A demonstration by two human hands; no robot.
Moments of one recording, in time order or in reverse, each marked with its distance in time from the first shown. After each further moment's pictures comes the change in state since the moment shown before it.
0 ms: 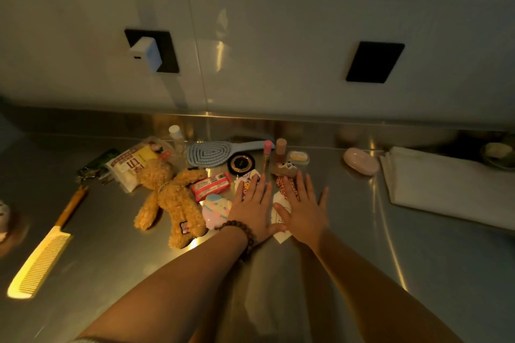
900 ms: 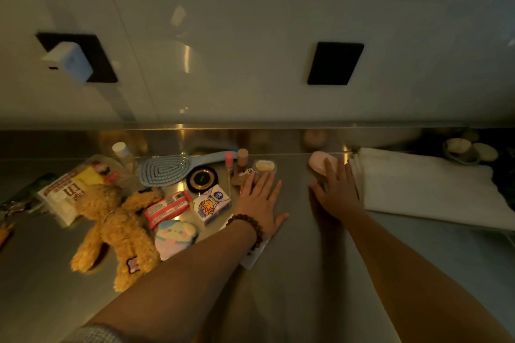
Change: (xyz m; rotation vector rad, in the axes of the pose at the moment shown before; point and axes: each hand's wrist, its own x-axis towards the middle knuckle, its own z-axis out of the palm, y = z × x) left_hand 0.081 0.061 -0.013 0.143 0.121 0.156; right_hand 0.044 0.152 -0.035 0.102 0.151 0.327
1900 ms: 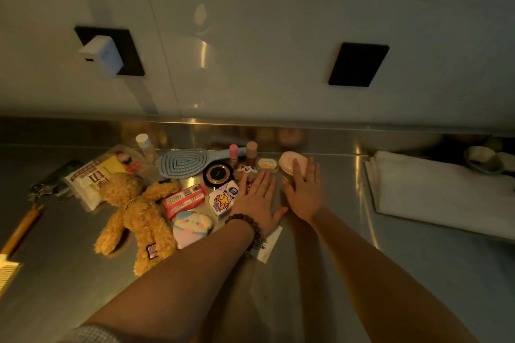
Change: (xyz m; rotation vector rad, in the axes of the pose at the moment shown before) left_hand -0.024 -0.024 0.004 -0.139 -0.023 -0.137; right_hand -0.018 -0.097 0.025 0.101 -0.081 -0.150
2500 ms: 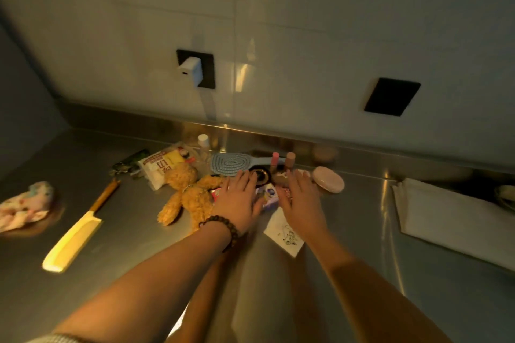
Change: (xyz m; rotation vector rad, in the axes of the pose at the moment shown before) left_hand -0.093 -0.090 -0.037 -0.131 0.249 -0.249; right_hand -0.063 -0.104 -0.019 0.115 0.107 -0.324
